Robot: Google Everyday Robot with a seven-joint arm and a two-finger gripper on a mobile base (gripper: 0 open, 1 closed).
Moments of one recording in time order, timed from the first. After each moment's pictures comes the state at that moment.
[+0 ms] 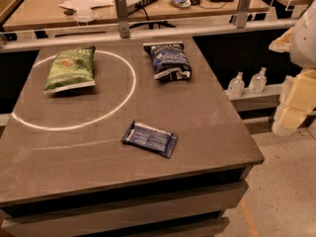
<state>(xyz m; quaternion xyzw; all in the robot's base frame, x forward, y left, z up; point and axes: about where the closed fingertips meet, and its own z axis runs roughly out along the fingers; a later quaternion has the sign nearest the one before) 0.438 -0.217 0.976 -0.60 0.78 -0.03 0.16</state>
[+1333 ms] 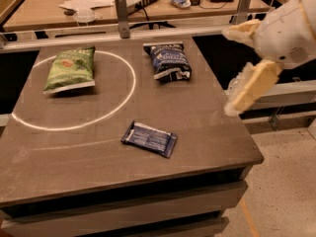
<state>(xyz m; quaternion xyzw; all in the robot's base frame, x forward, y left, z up) 0.485 -0.130 0.980 -0.64 0.67 0.13 0.35</state>
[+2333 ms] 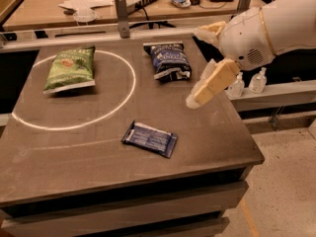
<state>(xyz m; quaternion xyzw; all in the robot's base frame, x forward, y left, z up) 0.506 -0.070 0.978 -0.61 0.65 0.19 0.40</state>
